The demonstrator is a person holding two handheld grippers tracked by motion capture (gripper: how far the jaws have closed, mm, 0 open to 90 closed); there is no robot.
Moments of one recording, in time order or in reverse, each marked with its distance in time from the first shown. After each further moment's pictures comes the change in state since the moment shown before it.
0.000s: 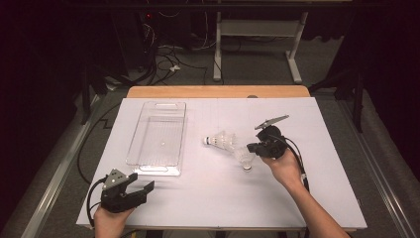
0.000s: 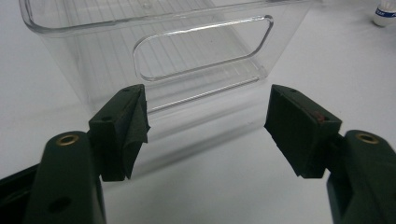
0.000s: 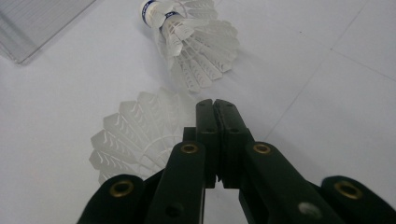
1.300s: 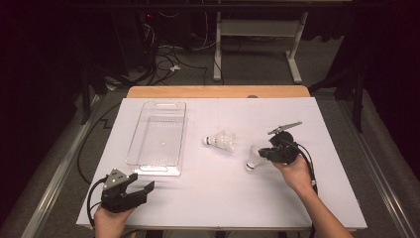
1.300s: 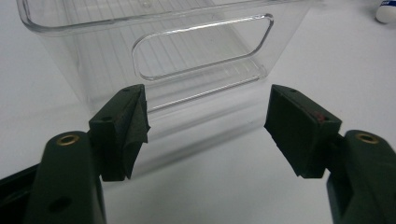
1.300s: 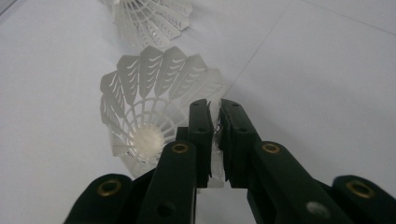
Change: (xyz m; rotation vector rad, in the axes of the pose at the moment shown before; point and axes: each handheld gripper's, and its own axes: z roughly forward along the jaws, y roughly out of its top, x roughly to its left) left arm 0.000 0.000 0.001 -0.001 0.004 0.000; right arm -0.027 -0.032 -0.001 0.025 -0.031 0.070
